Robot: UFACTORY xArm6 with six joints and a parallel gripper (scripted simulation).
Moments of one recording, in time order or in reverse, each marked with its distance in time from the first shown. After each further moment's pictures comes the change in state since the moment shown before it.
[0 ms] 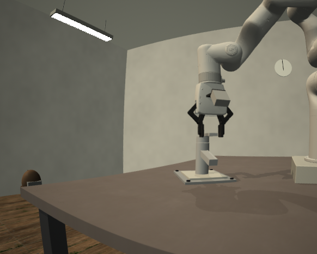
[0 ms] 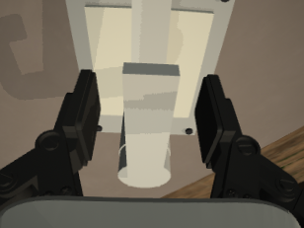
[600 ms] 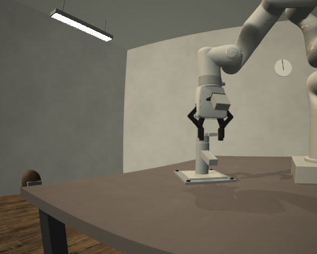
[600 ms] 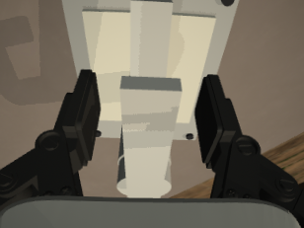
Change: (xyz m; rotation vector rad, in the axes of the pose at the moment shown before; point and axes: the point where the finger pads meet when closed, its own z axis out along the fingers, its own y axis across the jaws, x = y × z) arm 0.000 0.000 0.011 0.000 0.000 0.000
